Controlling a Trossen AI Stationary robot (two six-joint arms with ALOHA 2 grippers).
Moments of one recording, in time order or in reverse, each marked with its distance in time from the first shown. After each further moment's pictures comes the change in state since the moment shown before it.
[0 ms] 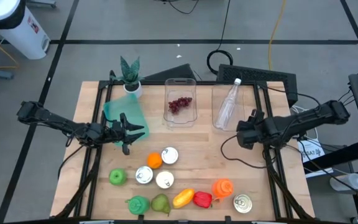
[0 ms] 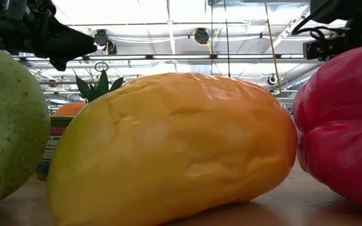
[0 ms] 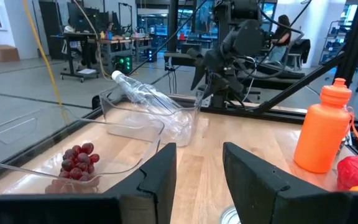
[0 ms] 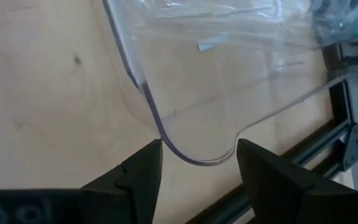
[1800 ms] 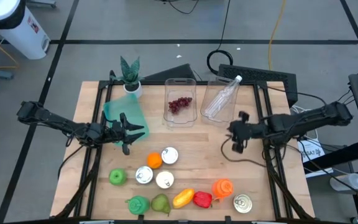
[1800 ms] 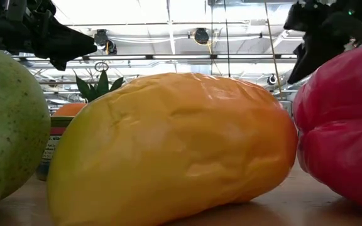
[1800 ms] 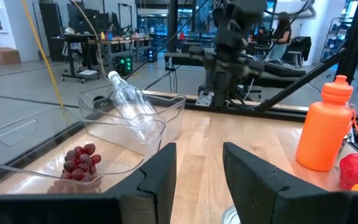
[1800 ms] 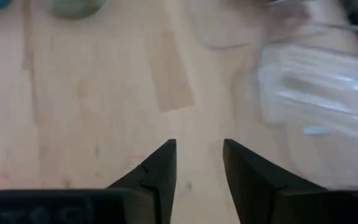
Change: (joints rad) left arm 0.000 0.000 0.000 -0.002 -0.001 0.015; right arm -0.016 -0.083 -0.015 0.530 -0.188 -0.199
